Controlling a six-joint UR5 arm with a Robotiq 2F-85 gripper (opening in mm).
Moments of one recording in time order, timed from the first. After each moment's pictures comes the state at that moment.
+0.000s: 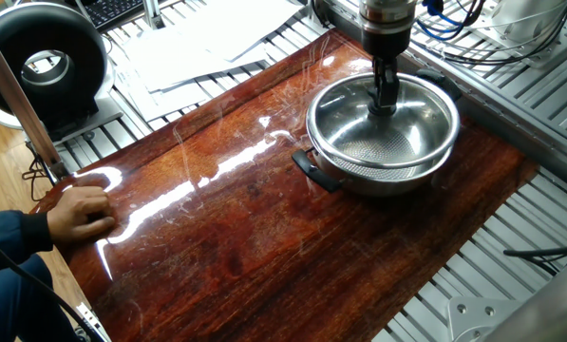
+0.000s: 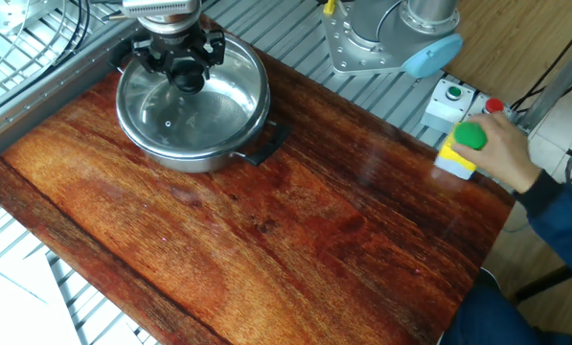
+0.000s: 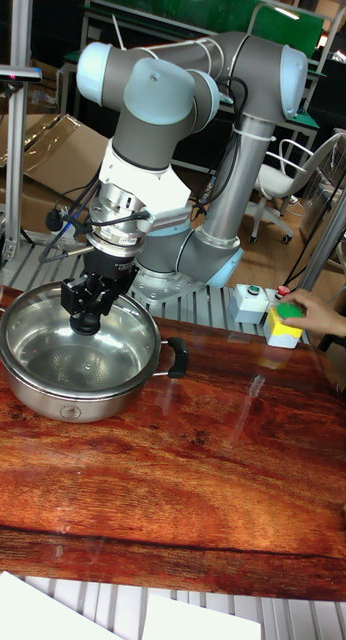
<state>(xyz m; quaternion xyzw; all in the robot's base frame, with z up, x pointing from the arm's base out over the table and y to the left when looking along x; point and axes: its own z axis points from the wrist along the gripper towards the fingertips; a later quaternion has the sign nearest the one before) 0.454 -0.124 0.149 0.40 -0.91 0.03 0.07</state>
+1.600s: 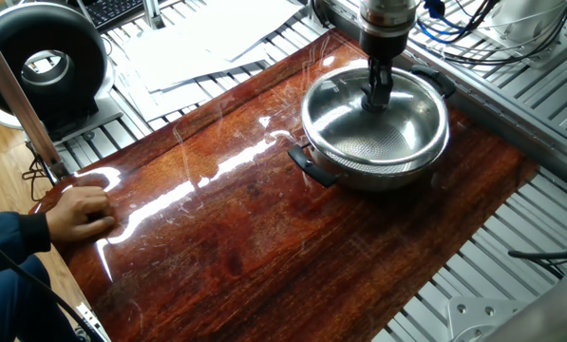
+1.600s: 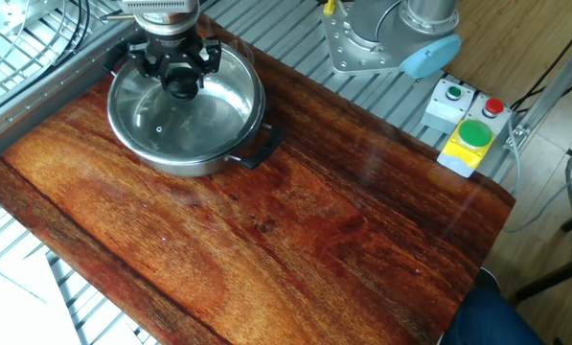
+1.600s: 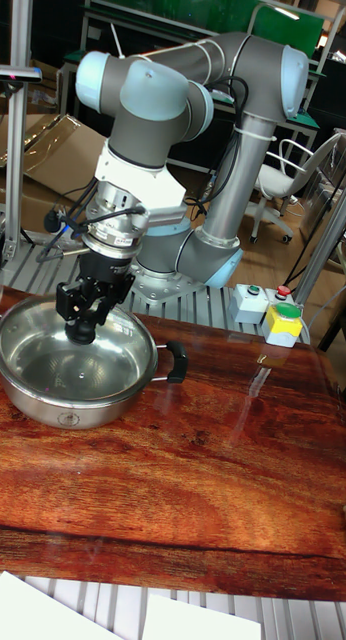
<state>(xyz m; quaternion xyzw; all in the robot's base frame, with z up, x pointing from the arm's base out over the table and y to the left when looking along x) 0.473 -0.127 0.142 0.39 -0.92 0.05 0.03</state>
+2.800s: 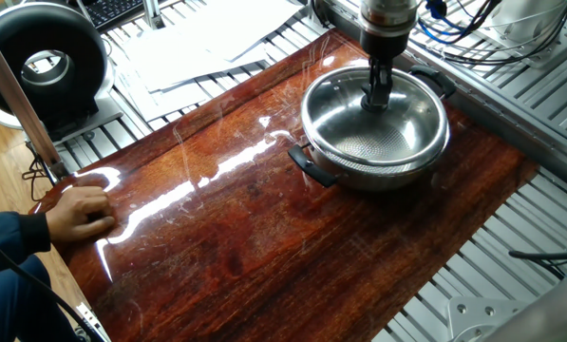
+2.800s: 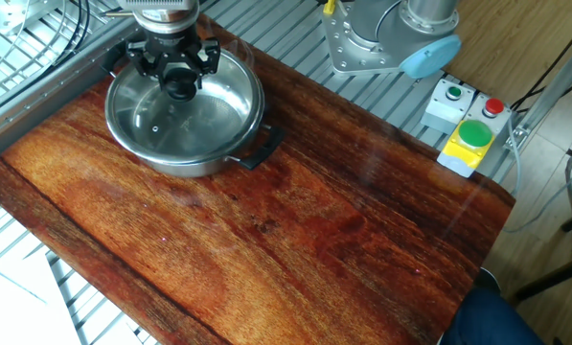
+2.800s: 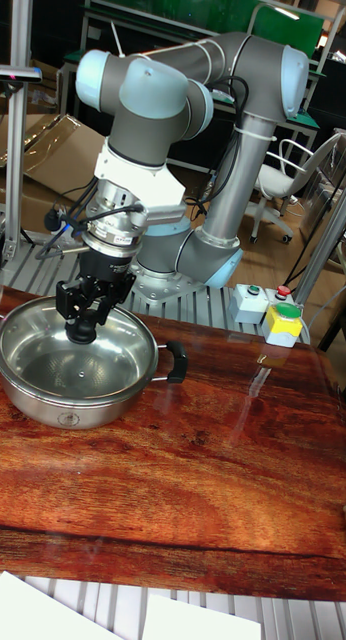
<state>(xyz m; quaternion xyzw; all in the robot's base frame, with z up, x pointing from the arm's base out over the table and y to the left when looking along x) 0.472 -0.127 0.141 0.38 -0.92 0.05 0.02</state>
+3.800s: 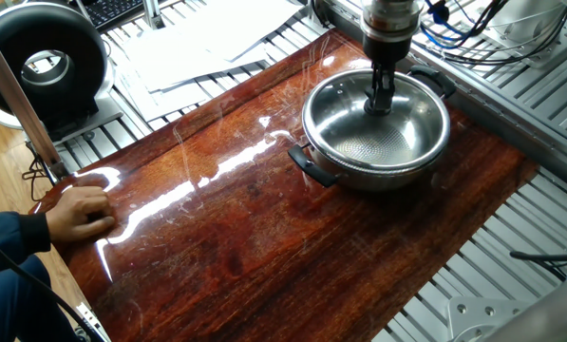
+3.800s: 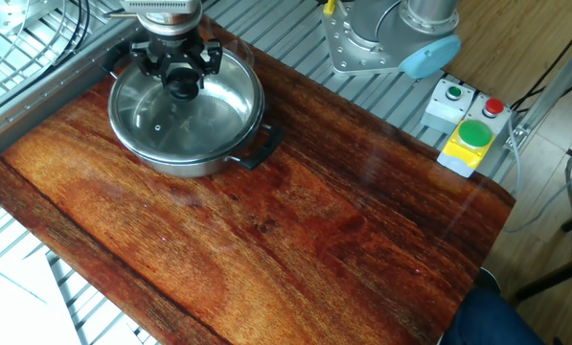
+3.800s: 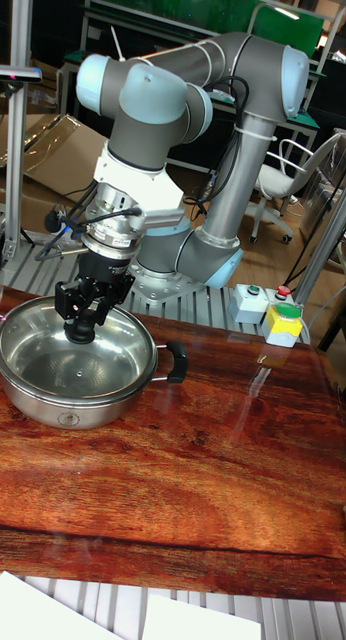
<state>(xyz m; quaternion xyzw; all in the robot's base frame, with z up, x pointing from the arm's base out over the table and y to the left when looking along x) 0.464 -0.129 0.136 0.37 -0.93 0.05 0.03</state>
